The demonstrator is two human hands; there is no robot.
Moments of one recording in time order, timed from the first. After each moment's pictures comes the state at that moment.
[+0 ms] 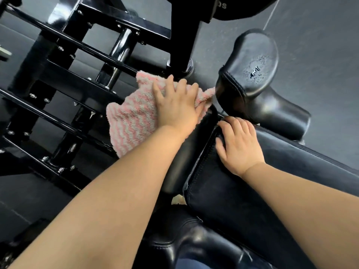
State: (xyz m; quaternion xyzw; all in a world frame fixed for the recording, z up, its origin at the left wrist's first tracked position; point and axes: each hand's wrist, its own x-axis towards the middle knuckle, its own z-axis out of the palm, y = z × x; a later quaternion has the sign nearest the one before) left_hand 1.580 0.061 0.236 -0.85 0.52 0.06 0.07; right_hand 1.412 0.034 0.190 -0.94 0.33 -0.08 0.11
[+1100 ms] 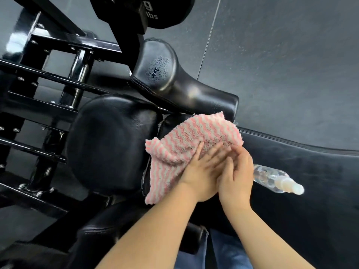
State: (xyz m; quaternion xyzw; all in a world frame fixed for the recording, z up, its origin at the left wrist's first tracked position) left_hand 1.379 0.101 0.224 -0.57 0.76 0.25 0.17; right_hand 1.291 0.090 0.237 -0.55 0.67 -0.27 0.42
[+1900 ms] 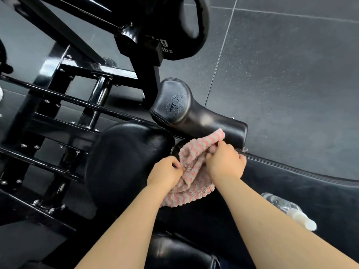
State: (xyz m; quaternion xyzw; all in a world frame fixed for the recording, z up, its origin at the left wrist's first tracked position) left_hand 1.483 0.083 0.257 -0.86 0.27 0.43 -0.03; right_hand 1.366 0.006 0.255 -0.67 0.68 0.10 0.29
